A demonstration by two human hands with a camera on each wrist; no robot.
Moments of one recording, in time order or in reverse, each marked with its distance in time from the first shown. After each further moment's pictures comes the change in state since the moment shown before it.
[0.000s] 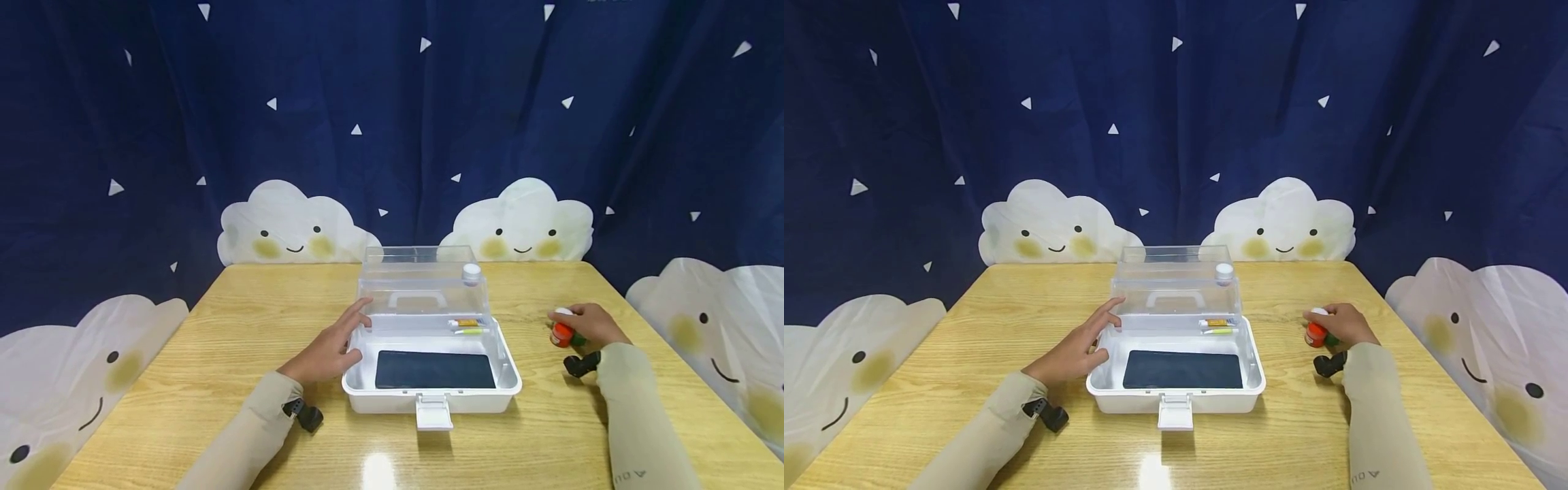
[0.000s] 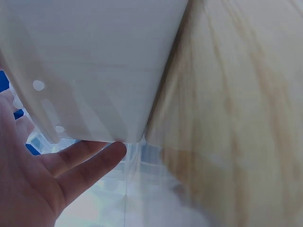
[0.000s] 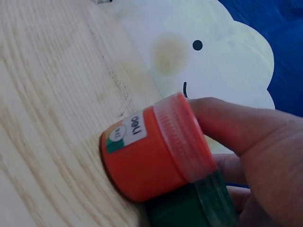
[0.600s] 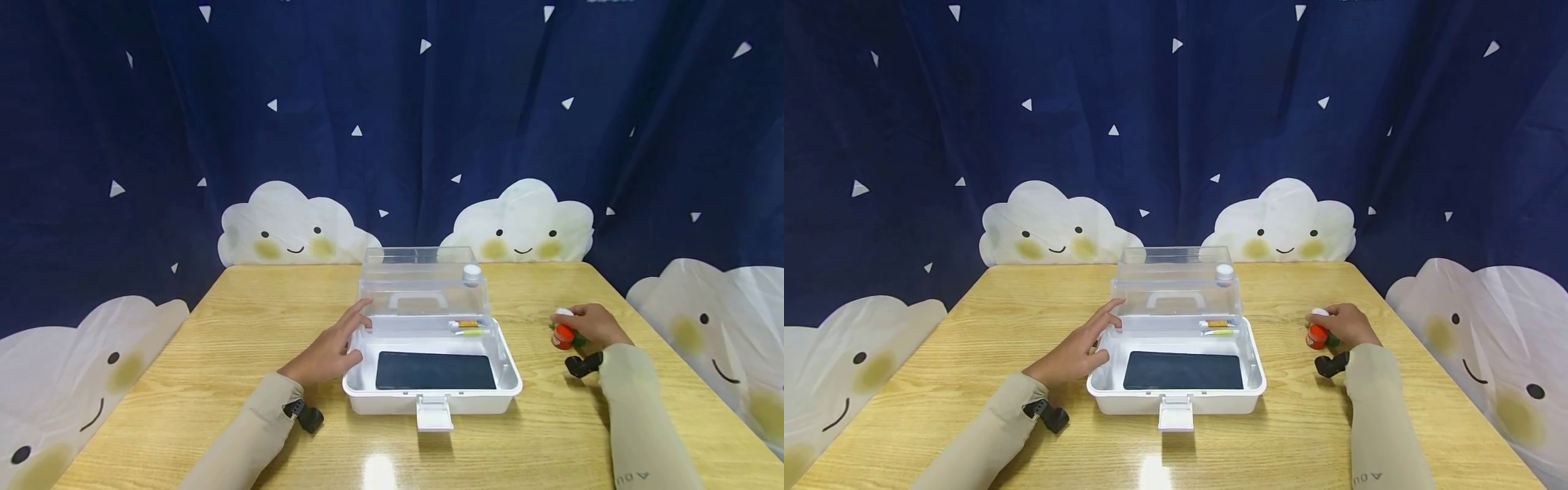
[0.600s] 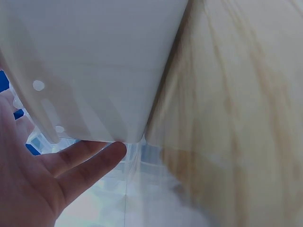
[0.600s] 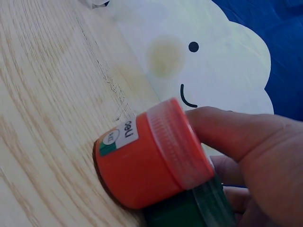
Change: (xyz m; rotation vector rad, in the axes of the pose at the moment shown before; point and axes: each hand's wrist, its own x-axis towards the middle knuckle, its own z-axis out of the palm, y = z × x) left_hand 0.001 0.001 0.000 0.010 0.003 -0.008; right_hand -0.004 -0.005 -0.002 -0.006 0.013 0.033
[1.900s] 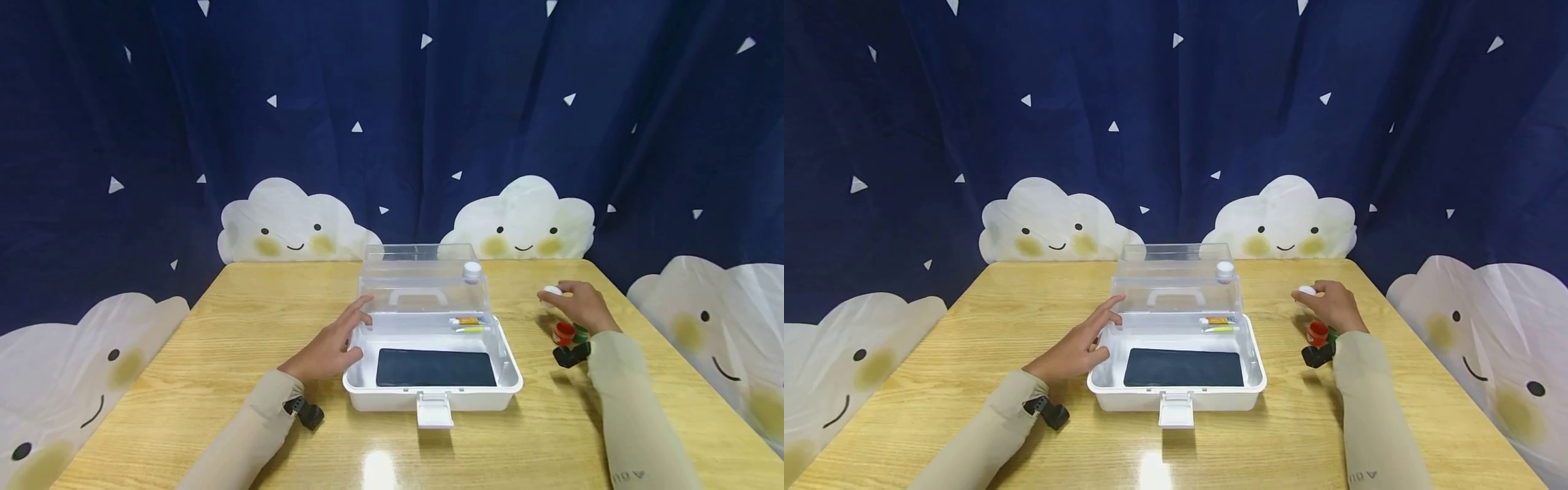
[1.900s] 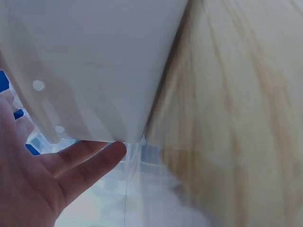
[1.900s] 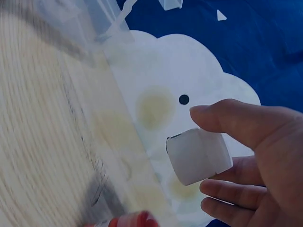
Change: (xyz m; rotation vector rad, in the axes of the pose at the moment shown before) left_hand 0.000 0.000 0.000 -0.002 0.004 0.012; right_hand 0.000 -0.044 -0.001 -0.024 0.174 -0.139
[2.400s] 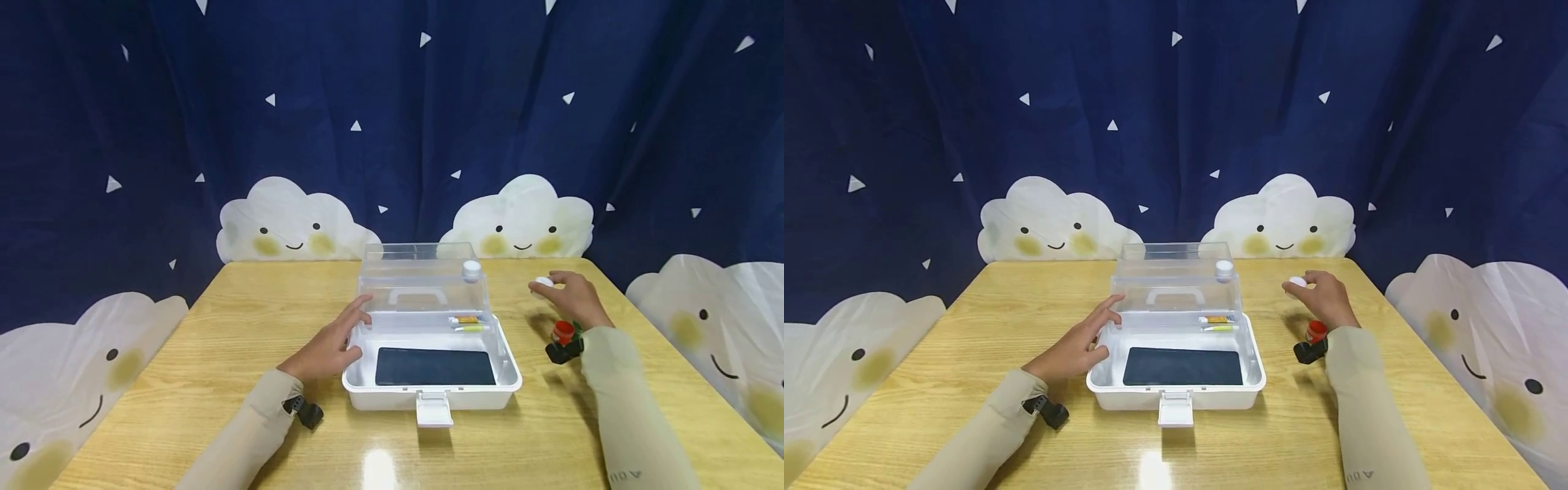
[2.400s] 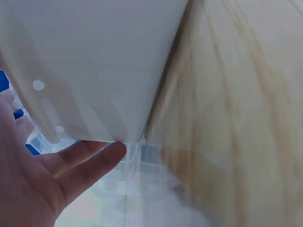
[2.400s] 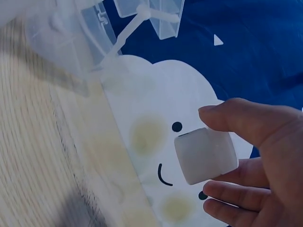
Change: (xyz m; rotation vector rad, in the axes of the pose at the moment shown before) left_hand 0.000 0.000 0.001 -0.005 0.004 0.015; right_hand -0.002 -0.026 -0.002 0.041 0.018 0.018
